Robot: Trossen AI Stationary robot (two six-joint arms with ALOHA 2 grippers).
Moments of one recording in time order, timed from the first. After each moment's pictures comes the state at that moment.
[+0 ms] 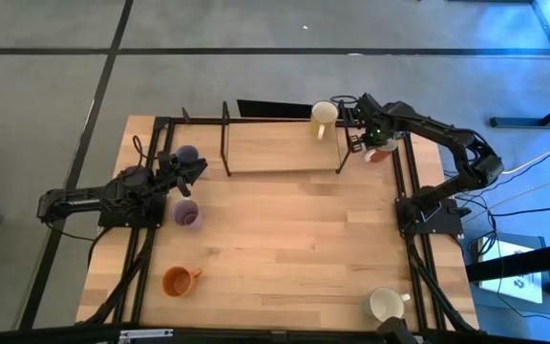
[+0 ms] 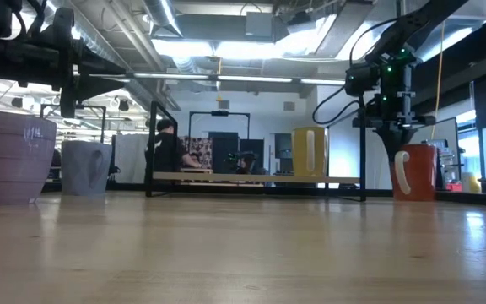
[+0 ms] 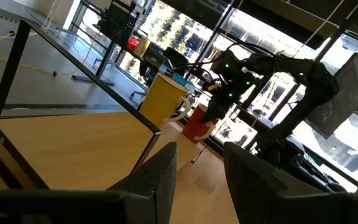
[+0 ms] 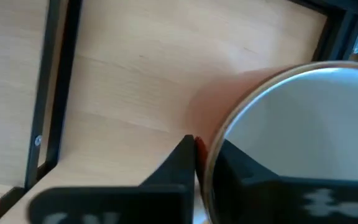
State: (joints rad) left arm 0.16 0.05 0.04 0.10 -0.38 -0.55; right arm -0.90 1.47 1.01 -0.93 0.15 0.36
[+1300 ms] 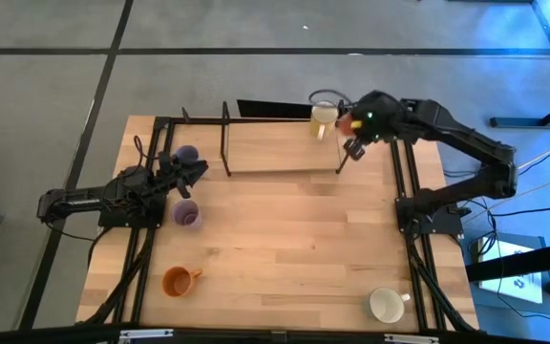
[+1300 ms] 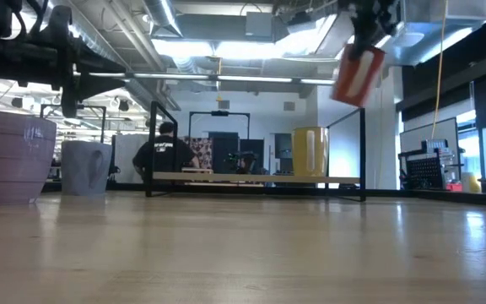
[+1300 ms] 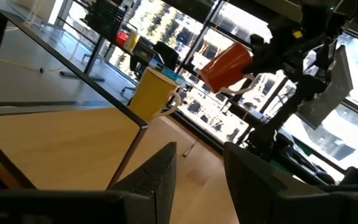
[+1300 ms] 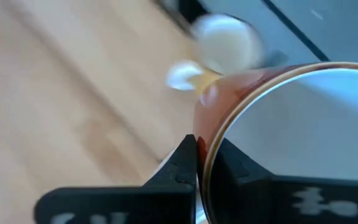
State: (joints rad) left arm 0.16 0.05 0.04 0.11 -0.33 -0.54; right arm -0.36 1.29 1.51 -1.18 0.25 0.16
